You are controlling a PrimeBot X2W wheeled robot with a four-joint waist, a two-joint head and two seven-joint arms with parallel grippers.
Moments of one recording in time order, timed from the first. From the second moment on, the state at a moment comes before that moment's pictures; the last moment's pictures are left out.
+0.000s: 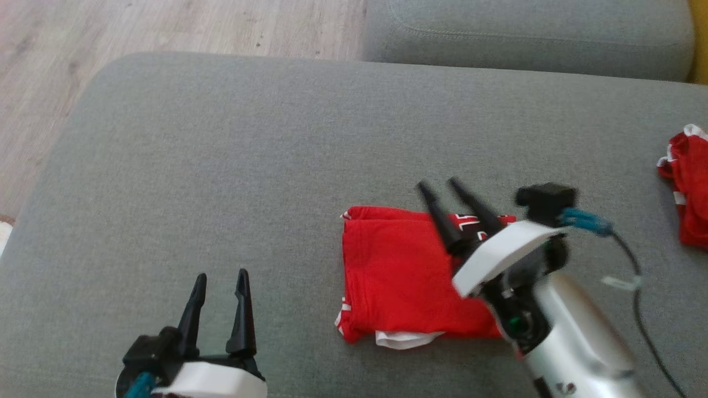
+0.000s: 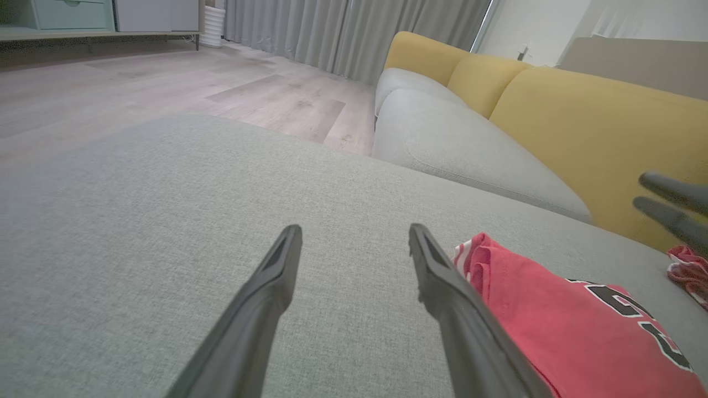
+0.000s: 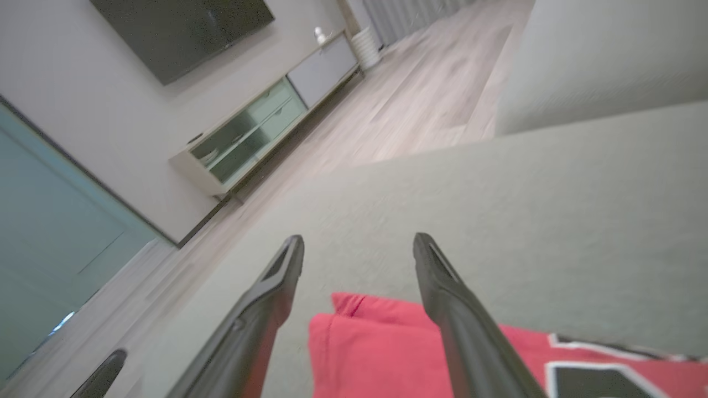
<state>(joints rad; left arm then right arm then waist) 0.02 0.27 -0.49 0.08 -0.64 0.21 -0.23 -0.33 -0.07 0.42 0.35 0.66 0.12 0.10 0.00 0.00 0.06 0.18</state>
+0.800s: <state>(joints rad) 0.02 0.27 -0.51 0.16 -0.62 0.20 -0.24 0.02 -0.05 0.01 0.16 0.18 0.12 -0.08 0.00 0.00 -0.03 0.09</state>
